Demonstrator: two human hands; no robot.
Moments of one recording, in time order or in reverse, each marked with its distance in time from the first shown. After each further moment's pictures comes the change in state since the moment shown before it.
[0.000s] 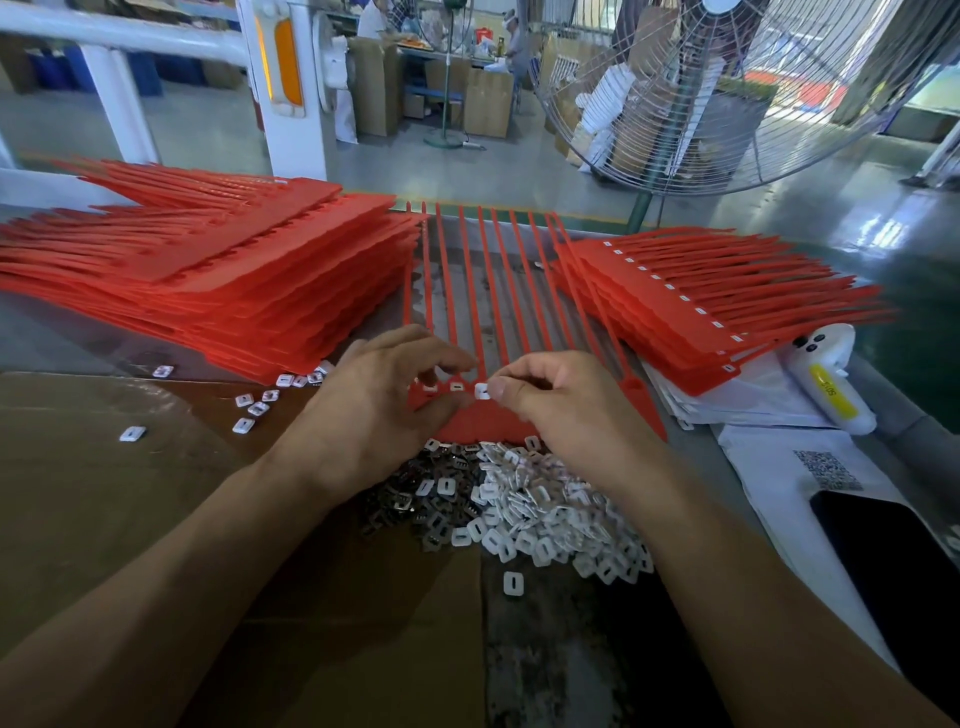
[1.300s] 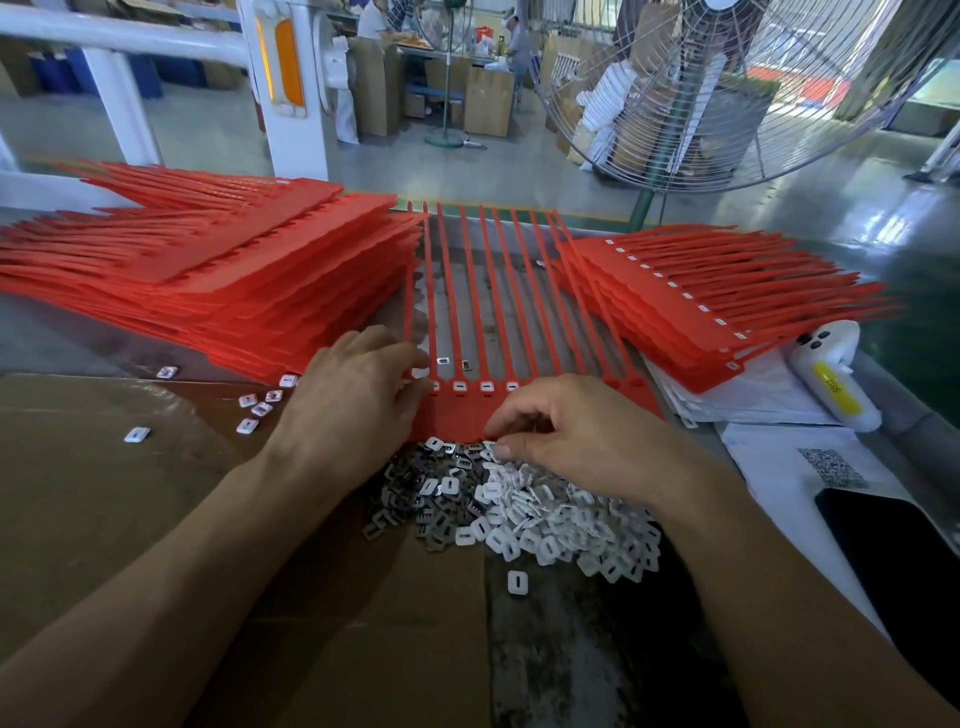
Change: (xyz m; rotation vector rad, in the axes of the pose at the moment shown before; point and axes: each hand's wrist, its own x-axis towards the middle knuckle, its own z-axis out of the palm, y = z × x) left_hand -0.001 -0.004 -0.004 0.281 0.015 -0.208; right_hand -0.001 0.003 -0.016 -0.395 -0.268 -0.130
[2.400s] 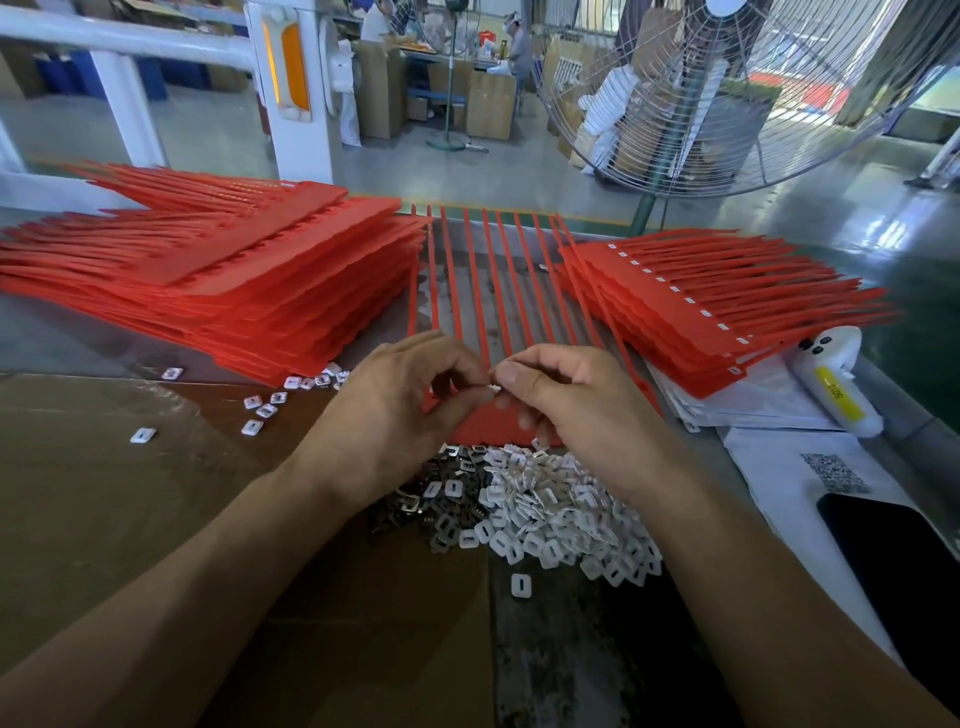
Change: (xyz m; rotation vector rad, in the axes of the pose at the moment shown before) left_hand -0.002 0.018 0.000 -0.437 0.047 0.295; right_hand 0.001 -0.013 0.005 0.575 0.243 0.039
